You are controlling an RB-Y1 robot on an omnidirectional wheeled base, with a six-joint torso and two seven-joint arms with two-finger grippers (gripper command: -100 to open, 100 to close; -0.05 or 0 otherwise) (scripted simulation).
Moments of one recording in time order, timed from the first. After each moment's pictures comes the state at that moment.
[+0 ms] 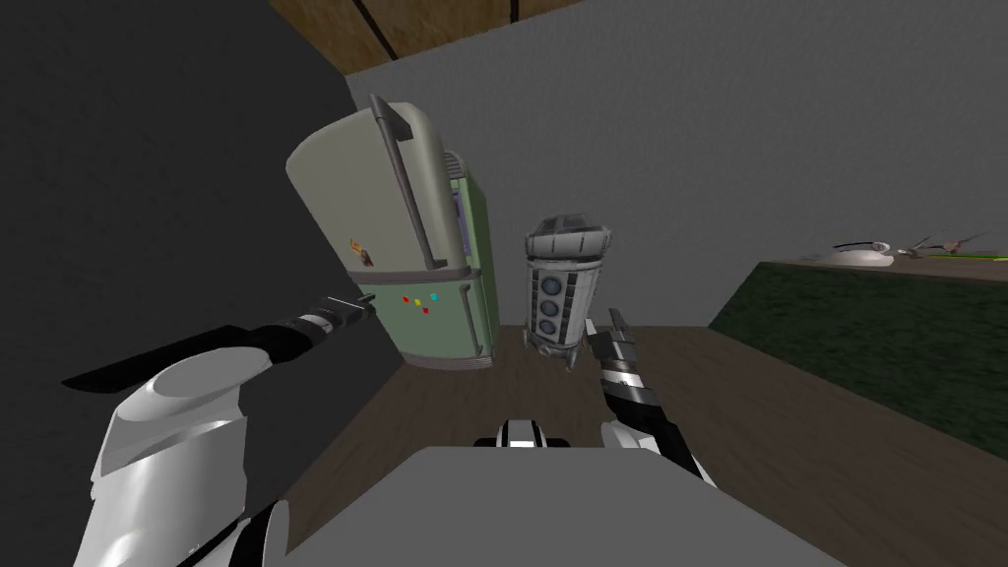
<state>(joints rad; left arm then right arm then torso) -0.05 0.61 0.94 -1.96 1.18 0.92 0.50 0.54 0.04 0.07 -2.20 -0.08 -0.46 -0.08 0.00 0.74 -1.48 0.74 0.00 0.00</state>
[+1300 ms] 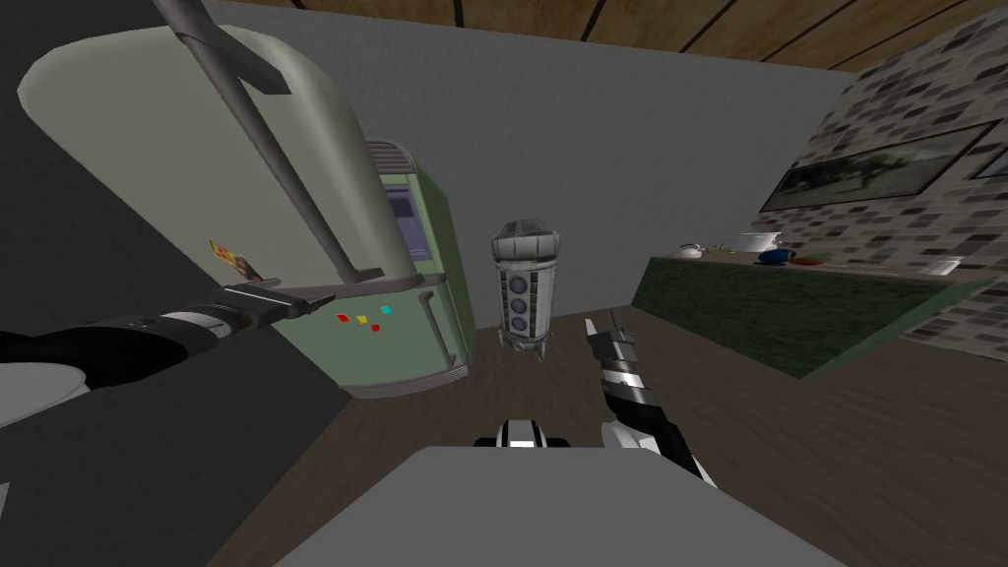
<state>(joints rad) 0.12 0.83 1.15 -1.90 1.28 0.92 0.55 0.55 0.04 0.07 -2.20 -0.08 -0.46 -0.08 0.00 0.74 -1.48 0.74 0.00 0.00</state>
